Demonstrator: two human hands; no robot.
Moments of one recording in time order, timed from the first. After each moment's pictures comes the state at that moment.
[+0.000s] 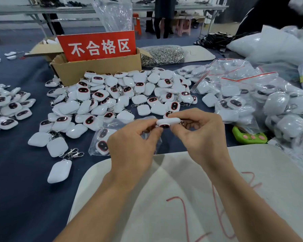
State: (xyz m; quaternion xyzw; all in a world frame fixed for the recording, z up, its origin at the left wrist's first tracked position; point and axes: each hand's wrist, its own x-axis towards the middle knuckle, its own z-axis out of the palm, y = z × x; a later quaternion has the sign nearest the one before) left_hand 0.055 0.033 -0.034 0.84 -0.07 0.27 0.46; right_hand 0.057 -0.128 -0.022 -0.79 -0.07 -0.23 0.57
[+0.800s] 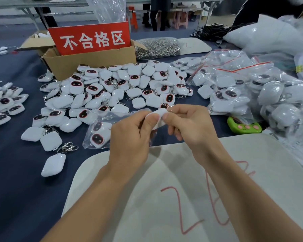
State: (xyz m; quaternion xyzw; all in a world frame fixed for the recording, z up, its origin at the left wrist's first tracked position) left_hand 0.054 0.030 -0.037 0.82 -0.13 0.21 0.51; right_hand 0.055 -0.125 -0.014 -0.74 0.01 -0.05 0.67
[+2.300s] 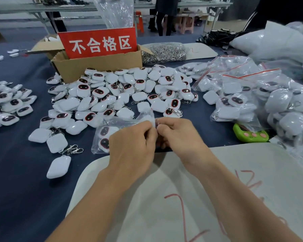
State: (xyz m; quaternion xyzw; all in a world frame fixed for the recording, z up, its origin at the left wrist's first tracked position) left_hand 0.054 0.038 -0.037 0.93 -0.07 0.20 0.28; right_hand 0.064 -0.100 -0.030 -0.74 -0.02 0.04 0.68
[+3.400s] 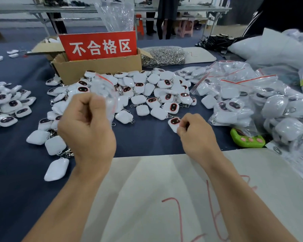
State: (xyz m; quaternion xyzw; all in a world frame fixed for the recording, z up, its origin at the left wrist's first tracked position) left_hand 0.069 0.077 -0.006 0.68 0.01 0.48 0.55; right_hand 0.090 -0.143 -0.043 -0.94 0.08 -0.08 0.31
